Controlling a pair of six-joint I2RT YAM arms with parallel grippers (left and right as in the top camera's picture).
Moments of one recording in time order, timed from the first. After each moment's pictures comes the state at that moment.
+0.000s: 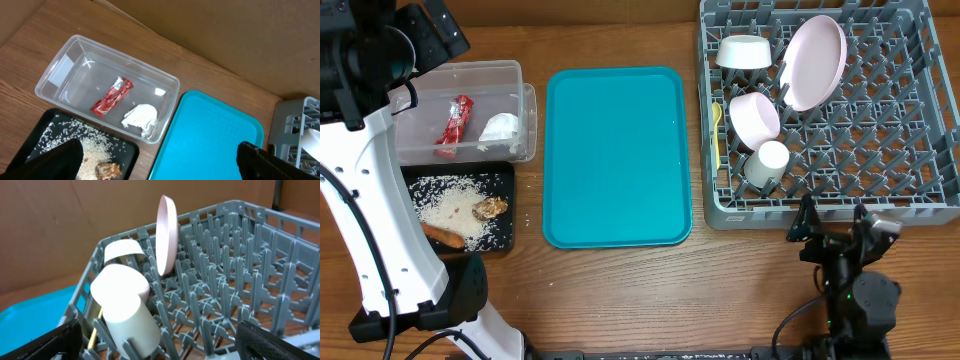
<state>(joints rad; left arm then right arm) 0.14 1.88 2.64 -1.57 -0.05 -0.37 0.00 0.11 0.15 -0.19 0.09 0.28</state>
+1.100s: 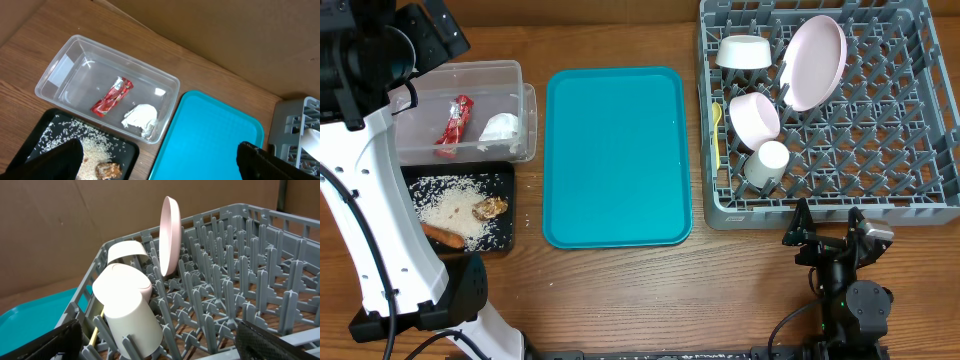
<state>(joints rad) 0.14 1.88 2.64 -1.57 -0.05 -0.37 0.01 0.01 0.07 -0.16 0.09 0.28</state>
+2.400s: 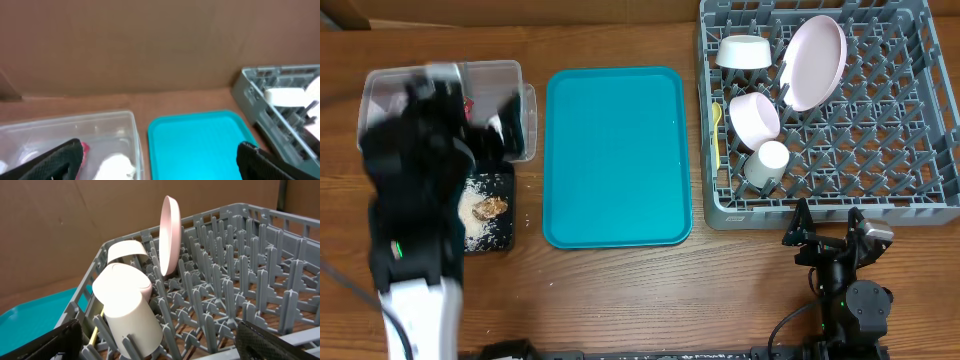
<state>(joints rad) 0.14 1.01 1.04 -0.33 0.27 0.03 0.01 0.01 0.07 -0.16 0.09 0.28</state>
